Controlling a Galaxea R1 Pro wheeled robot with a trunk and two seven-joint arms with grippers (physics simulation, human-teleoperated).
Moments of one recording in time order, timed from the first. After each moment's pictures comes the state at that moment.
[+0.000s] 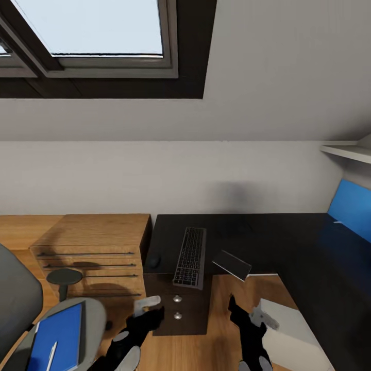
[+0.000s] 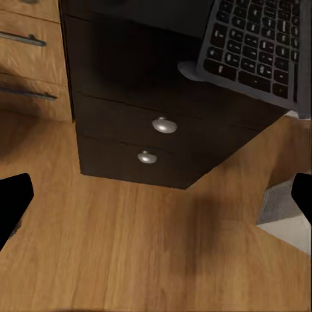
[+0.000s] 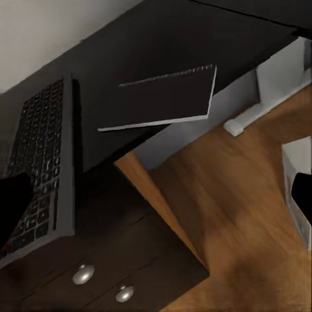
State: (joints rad) left arm -0.26 0.07 -0.58 -1.14 0.74 0.21 0.49; right arm -0.13 0.07 0.21 -1.06 -0.53 -0.28 -0.36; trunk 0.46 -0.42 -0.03
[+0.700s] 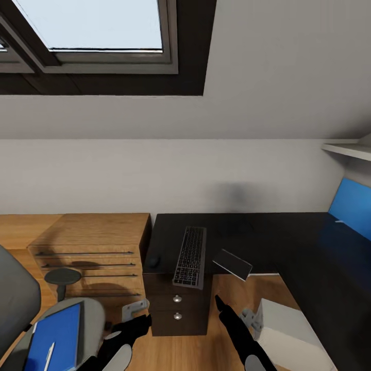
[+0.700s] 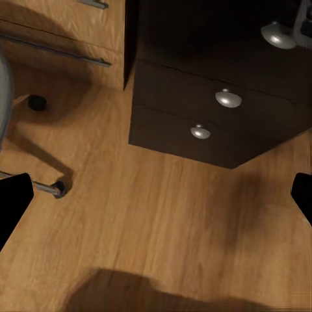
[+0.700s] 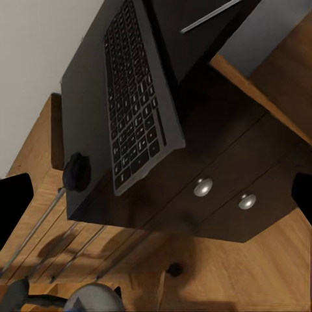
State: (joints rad) left arm -0.26 0.15 -0.62 -1.20 0.89 0.28 0.70; right arm -0.13 0.03 0.25 -1.09 -1.00 -0.06 -0.06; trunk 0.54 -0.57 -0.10
